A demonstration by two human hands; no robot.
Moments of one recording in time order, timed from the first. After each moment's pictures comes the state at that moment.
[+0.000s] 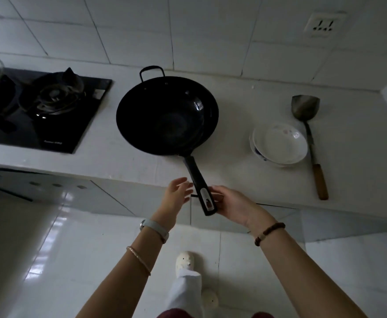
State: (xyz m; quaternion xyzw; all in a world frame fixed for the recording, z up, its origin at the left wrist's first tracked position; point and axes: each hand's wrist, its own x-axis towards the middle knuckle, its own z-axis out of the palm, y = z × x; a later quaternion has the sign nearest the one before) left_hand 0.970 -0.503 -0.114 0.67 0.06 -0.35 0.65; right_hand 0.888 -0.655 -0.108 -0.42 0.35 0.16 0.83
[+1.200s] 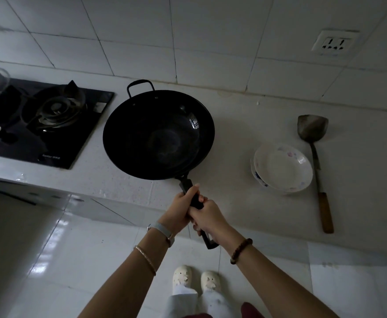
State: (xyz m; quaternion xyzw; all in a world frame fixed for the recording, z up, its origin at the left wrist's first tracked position) left_hand 1.001 -0.564 -0.100 0.54 0.12 -0.45 0.71; right_hand 0.939 -0.635 -0.083 -0.68 0.34 0.13 0.64
